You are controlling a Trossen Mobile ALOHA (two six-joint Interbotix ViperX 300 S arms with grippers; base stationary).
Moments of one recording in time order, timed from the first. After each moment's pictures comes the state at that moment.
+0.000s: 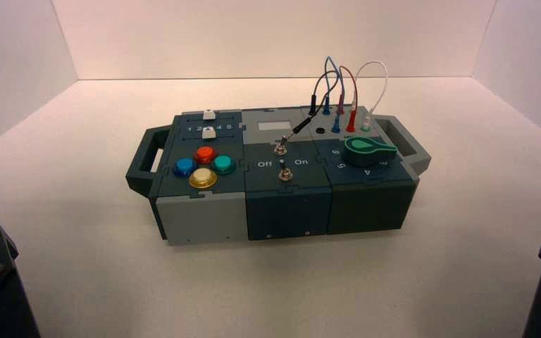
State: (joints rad) left arm -0.08 -1.02 1.09 -0.03 0.16 0.01; right arm 0.13 -1.18 1.09 0.06 0.39 0.00
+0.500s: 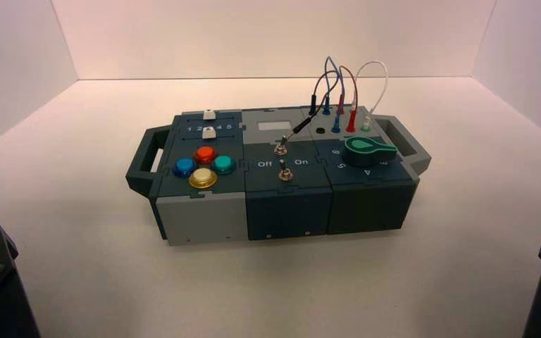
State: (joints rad) left arm -0.09 -1.01 1.09 -0.04 0.24 0.01; right arm 0.13 -1.17 1.09 0.09 0.46 0.00
